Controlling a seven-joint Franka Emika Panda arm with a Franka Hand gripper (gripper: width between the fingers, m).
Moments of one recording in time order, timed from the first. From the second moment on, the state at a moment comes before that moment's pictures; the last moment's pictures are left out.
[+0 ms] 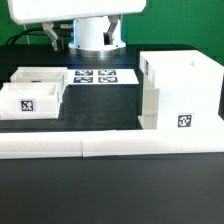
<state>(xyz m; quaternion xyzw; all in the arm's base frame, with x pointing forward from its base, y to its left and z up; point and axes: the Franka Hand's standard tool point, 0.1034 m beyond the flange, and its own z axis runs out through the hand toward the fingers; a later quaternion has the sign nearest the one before) 0.545 -0.051 0.127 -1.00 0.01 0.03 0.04</state>
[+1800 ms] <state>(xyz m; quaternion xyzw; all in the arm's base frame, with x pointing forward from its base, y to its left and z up) 0.476 -0.106 0.026 -1.00 -0.05 -0.01 -0.02</state>
